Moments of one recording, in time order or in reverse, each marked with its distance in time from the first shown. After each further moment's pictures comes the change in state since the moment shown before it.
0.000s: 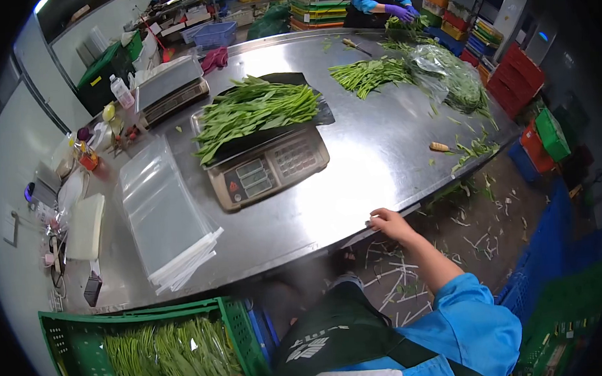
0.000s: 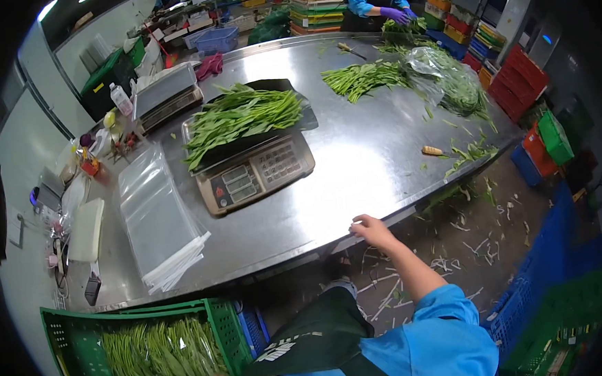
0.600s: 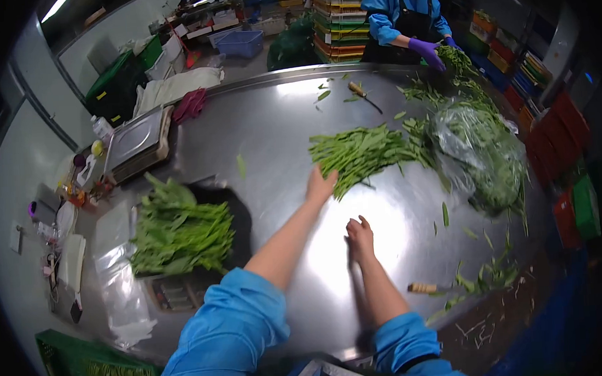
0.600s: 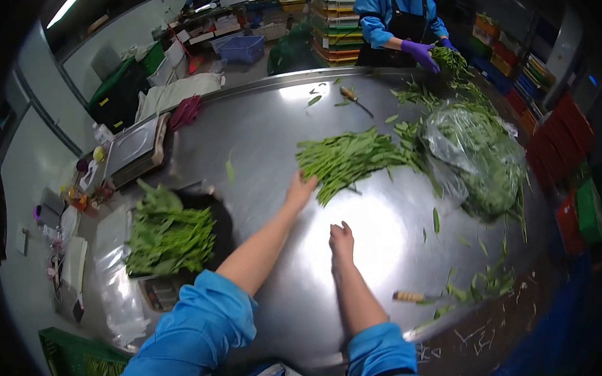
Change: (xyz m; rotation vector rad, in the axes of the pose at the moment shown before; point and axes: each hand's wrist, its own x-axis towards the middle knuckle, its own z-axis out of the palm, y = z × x) left_hand 0.511 0.830 0.274 -0.847 -0.310 0.285; right_hand 0.382 -0.012 -0.200 0.952 0.226 0.114
